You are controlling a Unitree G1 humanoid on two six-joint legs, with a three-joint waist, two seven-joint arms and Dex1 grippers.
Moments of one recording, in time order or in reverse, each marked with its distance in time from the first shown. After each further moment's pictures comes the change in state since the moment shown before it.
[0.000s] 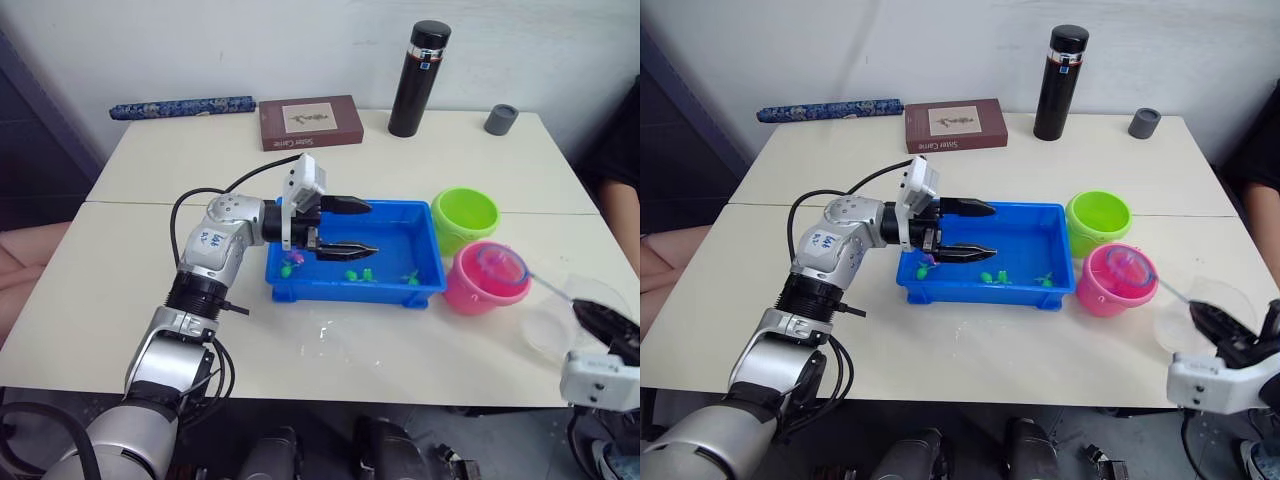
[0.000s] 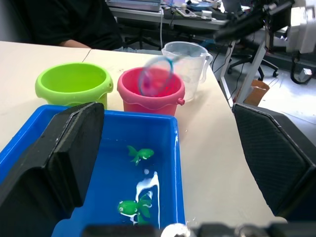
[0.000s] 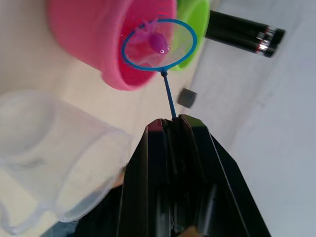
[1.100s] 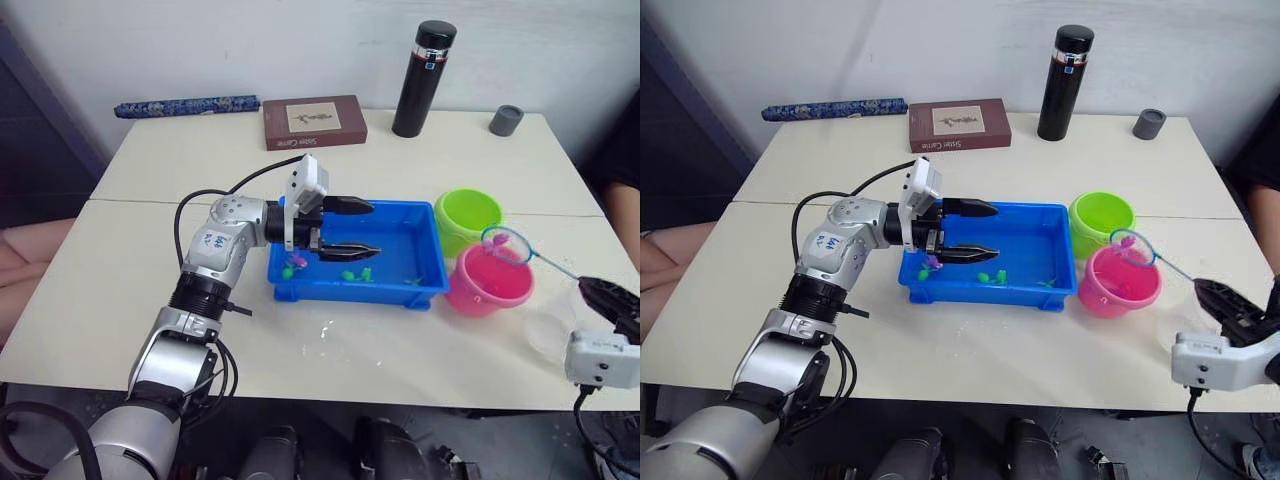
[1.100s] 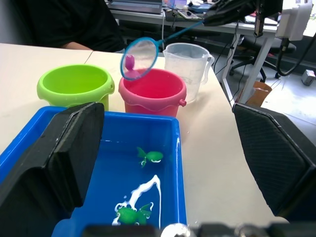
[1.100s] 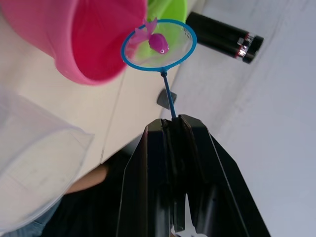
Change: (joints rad) left arm 0.000 -0.012 0.001 0.016 0.007 -0.029 0.001; right arm -0.033 -0.033 0.027 0.027 0.018 -0.061 0.101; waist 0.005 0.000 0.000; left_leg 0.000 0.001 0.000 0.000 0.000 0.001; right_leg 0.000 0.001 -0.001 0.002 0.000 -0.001
